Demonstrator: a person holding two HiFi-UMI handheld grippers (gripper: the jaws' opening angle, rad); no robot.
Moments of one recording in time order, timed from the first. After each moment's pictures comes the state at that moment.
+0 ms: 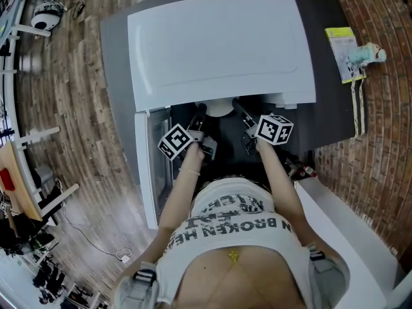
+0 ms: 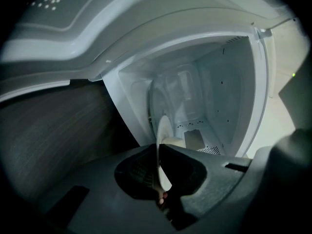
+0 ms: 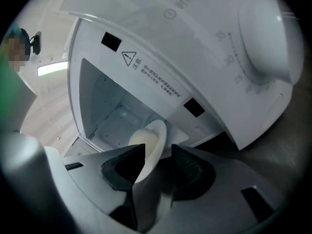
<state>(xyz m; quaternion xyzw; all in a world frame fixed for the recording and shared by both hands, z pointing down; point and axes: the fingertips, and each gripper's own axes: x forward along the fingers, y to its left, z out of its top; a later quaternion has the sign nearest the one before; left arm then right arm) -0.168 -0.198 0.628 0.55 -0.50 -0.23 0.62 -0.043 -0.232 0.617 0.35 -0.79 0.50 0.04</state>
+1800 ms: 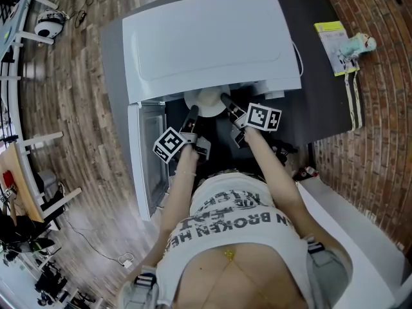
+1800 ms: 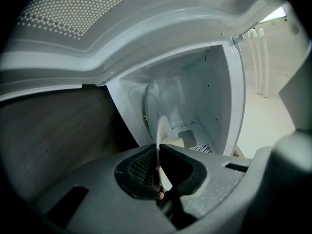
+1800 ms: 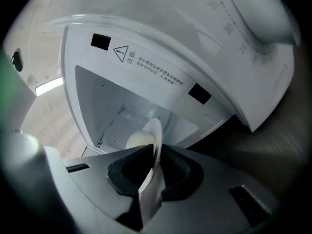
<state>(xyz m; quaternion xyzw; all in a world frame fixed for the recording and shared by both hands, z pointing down) -0.163 -0.176 0.607 0.56 -0.51 -0.25 0.59 -0.053 -0.226 0.611 0.32 -0.76 0.56 0.00</state>
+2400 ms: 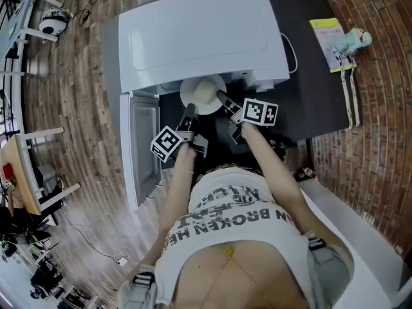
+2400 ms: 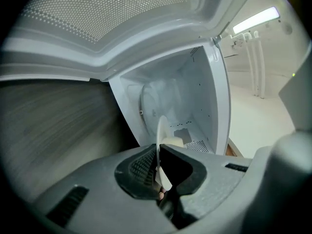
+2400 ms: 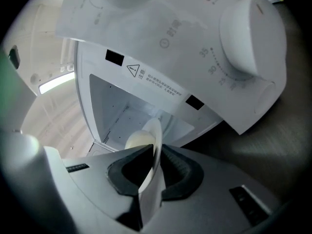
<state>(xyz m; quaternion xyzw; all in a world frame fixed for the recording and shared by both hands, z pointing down) -0.139 -0.154 0.596 0.56 -0.53 -0.28 0.58 -0.032 -0.211 0.601 0.29 -0.78 0.56 0.02</state>
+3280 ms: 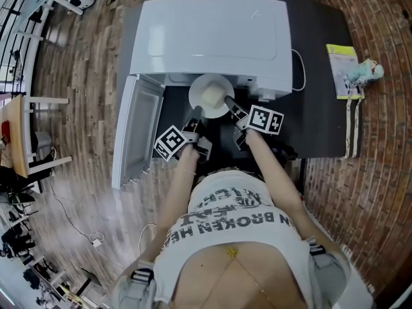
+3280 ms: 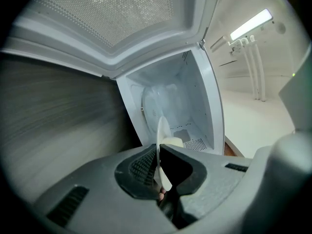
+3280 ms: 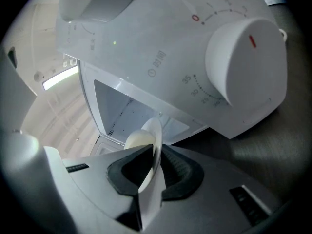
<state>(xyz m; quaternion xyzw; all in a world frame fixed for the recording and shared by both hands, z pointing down) -0.114 -0.135 0.592 0.53 -0.56 -0.31 0.55 -0.013 -0.203 0.601 0.25 -0.79 0.56 0.05</state>
